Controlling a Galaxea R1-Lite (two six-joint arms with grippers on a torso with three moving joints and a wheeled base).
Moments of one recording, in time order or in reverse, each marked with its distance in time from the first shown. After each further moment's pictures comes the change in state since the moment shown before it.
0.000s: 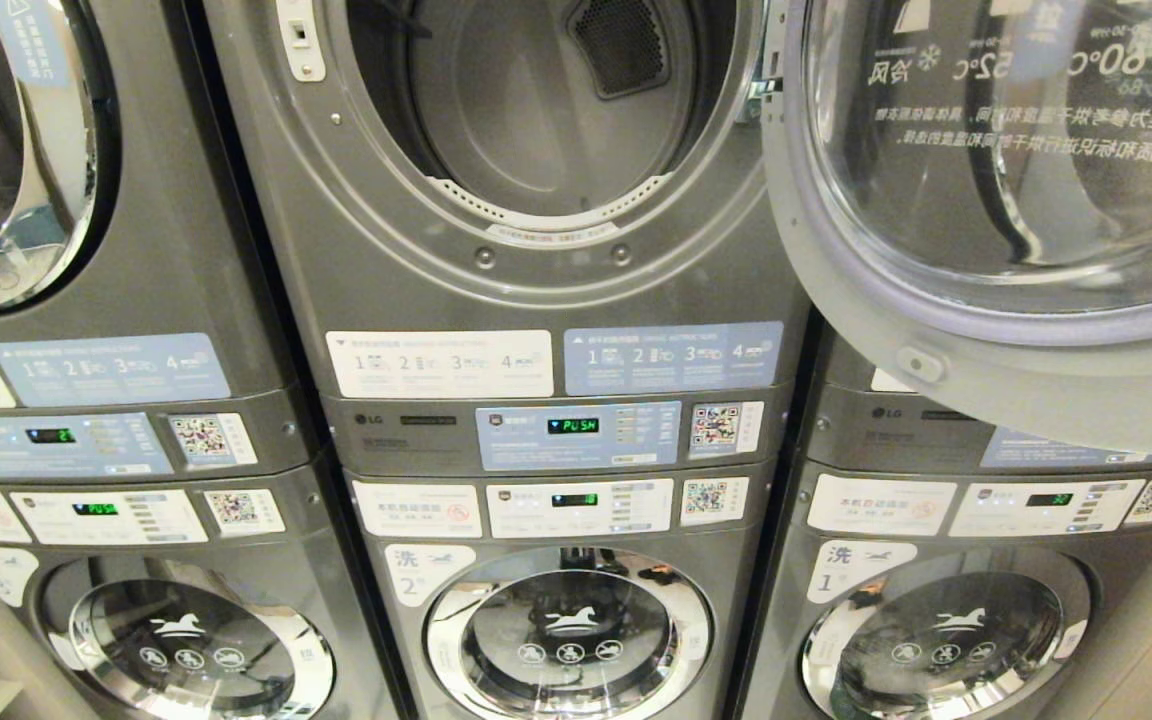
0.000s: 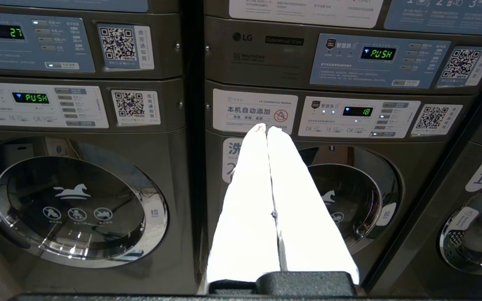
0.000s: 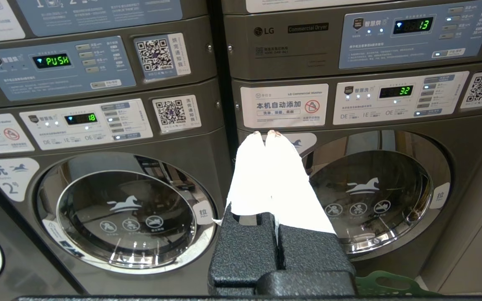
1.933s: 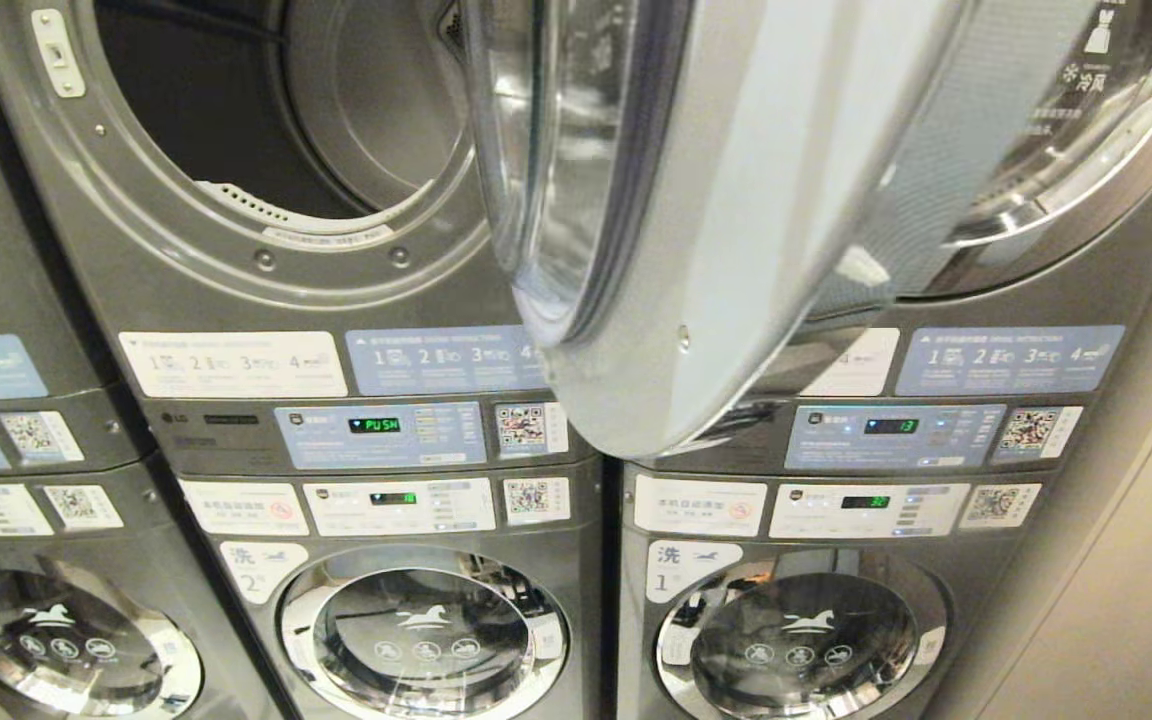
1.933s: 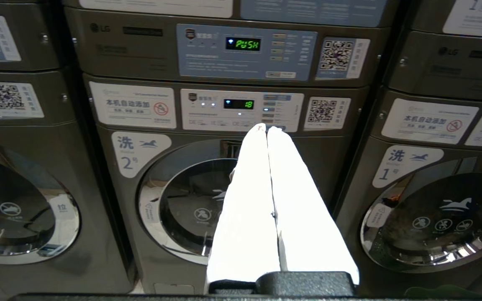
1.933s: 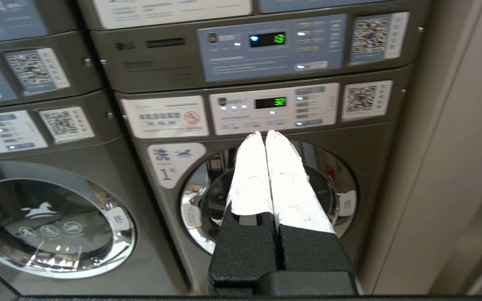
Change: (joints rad) left arm 0.000 -0.002 0.000 0.000 0.000 -0.002; right arm 0.000 0.000 0.000 0.000 0.000 0.003
